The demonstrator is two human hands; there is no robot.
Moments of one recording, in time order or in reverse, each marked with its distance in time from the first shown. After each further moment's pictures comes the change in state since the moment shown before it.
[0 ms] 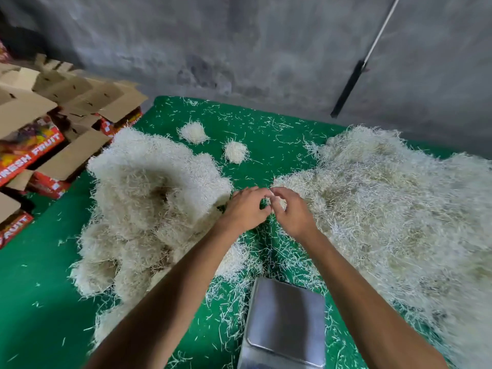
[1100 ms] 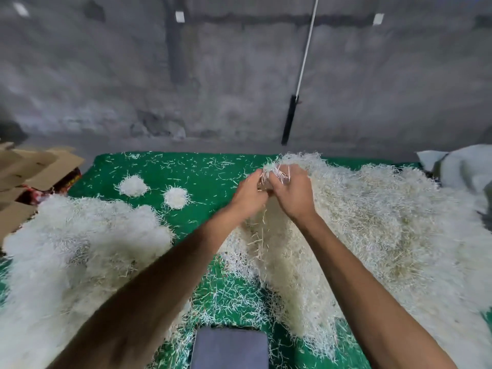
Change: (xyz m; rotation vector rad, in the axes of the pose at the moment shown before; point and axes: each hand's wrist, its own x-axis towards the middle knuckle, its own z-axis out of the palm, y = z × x) left_hand 0.129 0.198 0.021 -0.466 0.034 0.039; right_hand 0.014 0.064 -0.205 0.078 0.561 -0.050
